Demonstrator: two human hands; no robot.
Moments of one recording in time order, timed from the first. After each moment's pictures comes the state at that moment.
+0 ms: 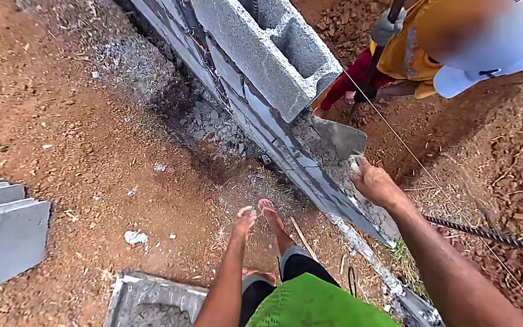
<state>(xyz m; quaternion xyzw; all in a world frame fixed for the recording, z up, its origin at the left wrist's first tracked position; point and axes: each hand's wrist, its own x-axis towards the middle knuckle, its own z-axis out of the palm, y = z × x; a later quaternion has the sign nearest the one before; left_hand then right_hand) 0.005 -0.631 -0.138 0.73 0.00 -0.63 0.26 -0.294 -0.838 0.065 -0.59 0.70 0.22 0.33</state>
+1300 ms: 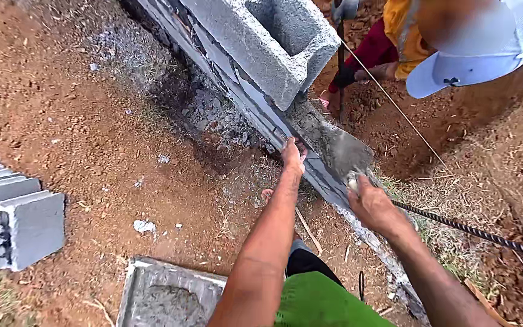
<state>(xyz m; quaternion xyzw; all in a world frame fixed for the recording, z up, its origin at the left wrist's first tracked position) -0.151 -0.854 -0.098 0.62 0.13 -0.64 0.45 -0.288 -0.788 0.074 -0.52 0.71 0.25 0.40</state>
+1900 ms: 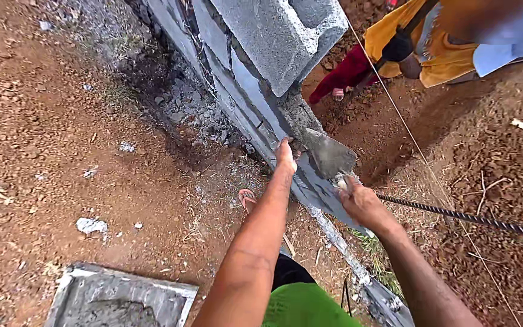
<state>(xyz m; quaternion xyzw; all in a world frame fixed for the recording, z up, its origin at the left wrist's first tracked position) -0.163 -0.823 -0.104 0.55 0.17 -0.66 0.48 -0.296 -0.757 0.079 -0.53 0.72 0.25 0.36</state>
